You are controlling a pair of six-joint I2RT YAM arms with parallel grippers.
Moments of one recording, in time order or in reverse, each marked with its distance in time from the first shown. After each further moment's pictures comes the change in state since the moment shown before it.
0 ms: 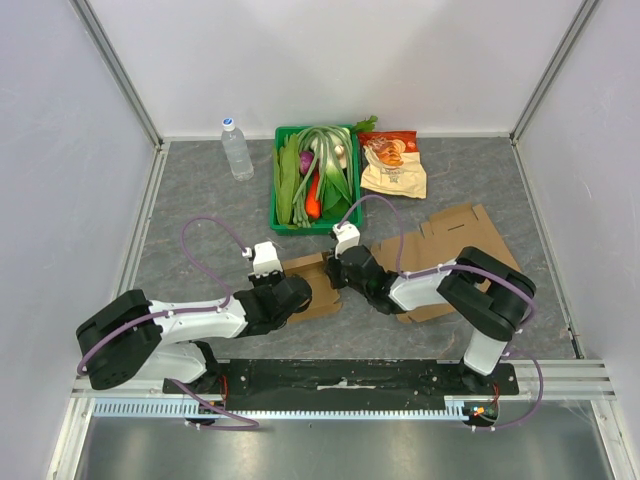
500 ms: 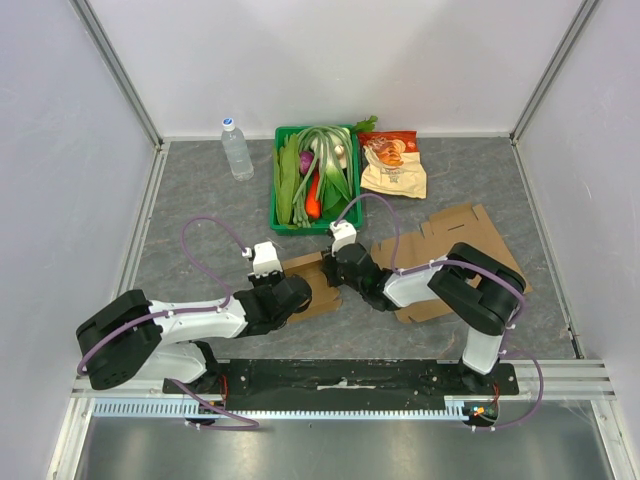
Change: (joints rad) left arm 0.000 0.000 -0.001 -0.004 -0.001 0.000; right arm -0.006 0.068 0.050 0.000 -0.015 0.018
